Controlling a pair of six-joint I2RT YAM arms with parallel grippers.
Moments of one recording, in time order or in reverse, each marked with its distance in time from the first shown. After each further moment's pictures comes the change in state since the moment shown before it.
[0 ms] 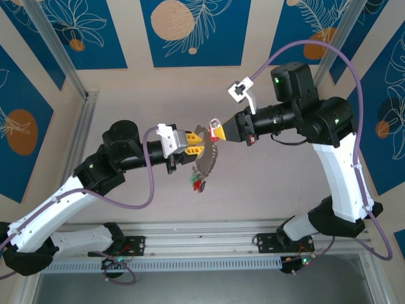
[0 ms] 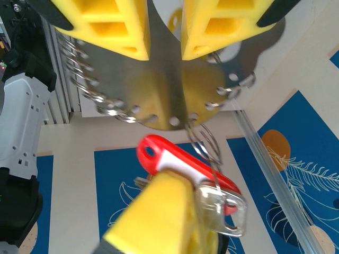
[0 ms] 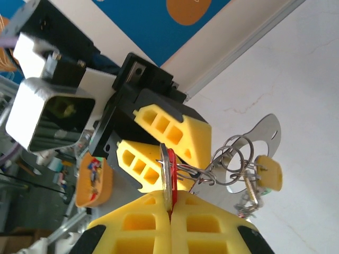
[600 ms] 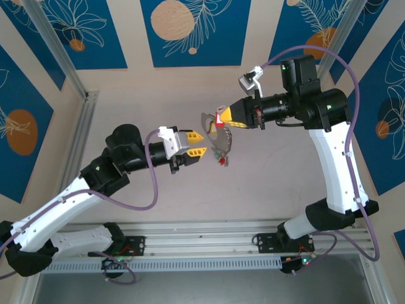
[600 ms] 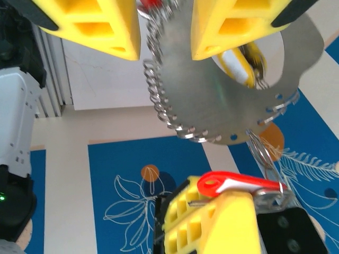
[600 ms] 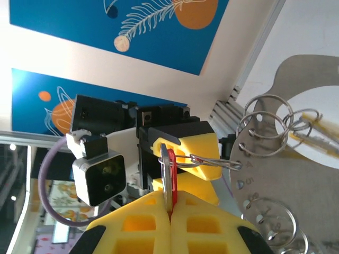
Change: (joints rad) left arm 0.000 -0.008 -0.089 0.150 -0.010 0.000; right arm -0.208 0.006 -0.132 0.123 -0.303 0.415
